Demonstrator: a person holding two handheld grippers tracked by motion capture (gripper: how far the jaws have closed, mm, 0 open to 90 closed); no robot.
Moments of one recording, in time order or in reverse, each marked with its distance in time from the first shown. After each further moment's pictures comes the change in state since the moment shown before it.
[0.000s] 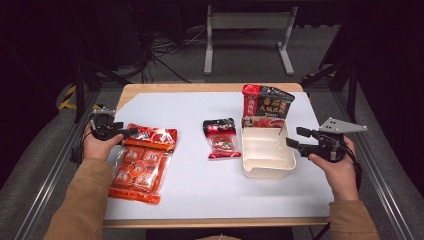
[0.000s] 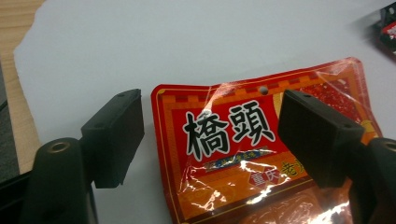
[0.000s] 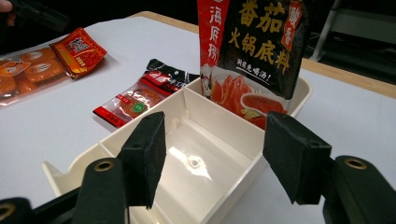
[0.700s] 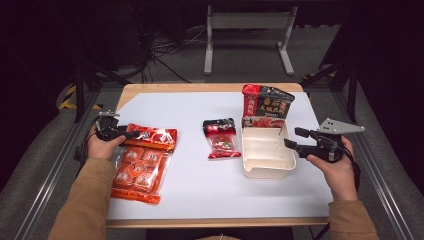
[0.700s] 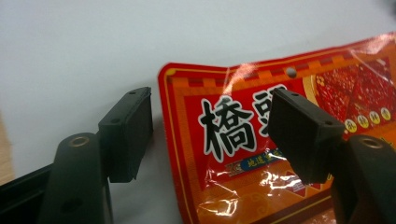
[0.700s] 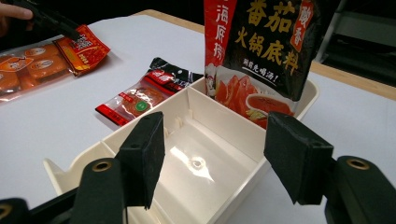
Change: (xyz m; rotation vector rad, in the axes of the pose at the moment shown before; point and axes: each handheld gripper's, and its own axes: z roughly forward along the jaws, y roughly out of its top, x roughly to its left) left arm 0.012 -0.009 0.025 0.062 -0.044 0.012; right arm 0.002 -0.001 0.003 0.000 0.012 -0.019
